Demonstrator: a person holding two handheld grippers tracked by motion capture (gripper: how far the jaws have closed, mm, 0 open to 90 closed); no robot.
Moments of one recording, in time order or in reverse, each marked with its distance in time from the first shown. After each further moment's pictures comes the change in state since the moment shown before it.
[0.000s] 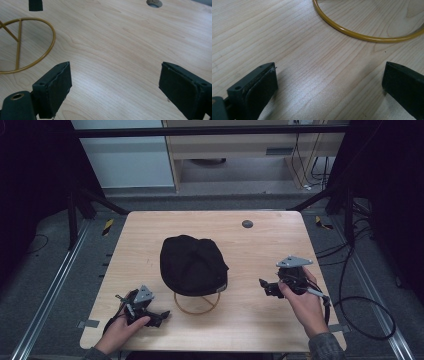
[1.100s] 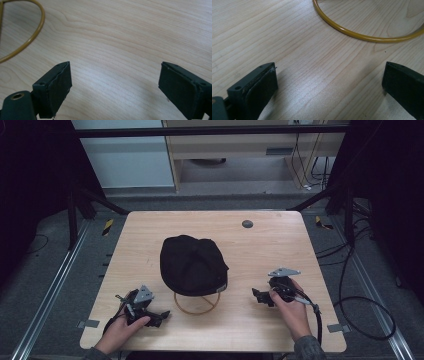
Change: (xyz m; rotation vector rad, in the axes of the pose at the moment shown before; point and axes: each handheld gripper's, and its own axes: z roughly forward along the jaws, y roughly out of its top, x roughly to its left) left arm 0.000 0.000 0.000 0.000 0.000 0.000; right arm 0.006 -0.043 0.055 0.052 0.047 0.117
